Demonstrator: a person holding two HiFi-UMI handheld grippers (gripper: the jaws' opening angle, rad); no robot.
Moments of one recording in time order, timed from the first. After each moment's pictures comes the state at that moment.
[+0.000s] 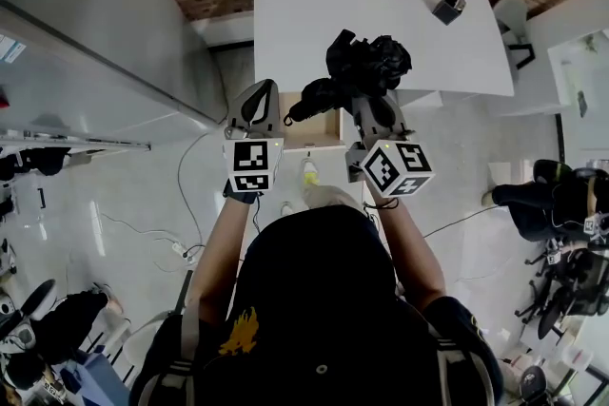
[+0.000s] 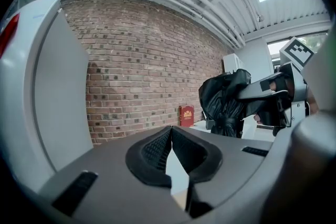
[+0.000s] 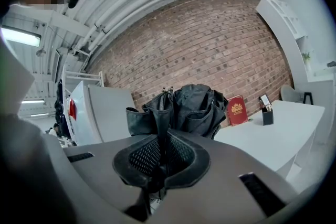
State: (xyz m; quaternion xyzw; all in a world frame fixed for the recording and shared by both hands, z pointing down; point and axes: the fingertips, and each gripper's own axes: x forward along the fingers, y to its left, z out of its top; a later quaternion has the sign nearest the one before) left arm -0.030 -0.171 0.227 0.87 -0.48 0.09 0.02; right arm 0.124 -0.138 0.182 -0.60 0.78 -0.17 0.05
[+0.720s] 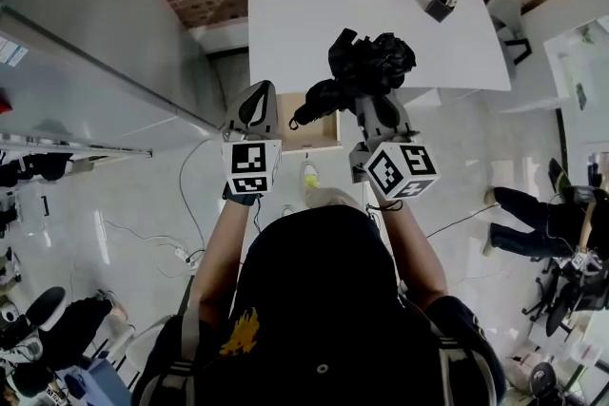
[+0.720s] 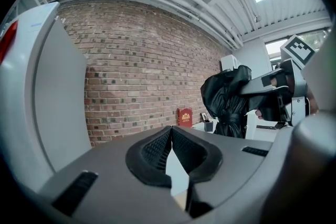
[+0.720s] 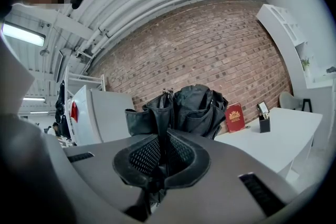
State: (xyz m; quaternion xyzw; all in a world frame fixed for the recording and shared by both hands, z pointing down) left arm -0.020 -0.156 0.213 0.87 -0.48 0.08 0.01; right arm 0.143 -0.115 0.156 -0.60 0.78 -0.15 0.06
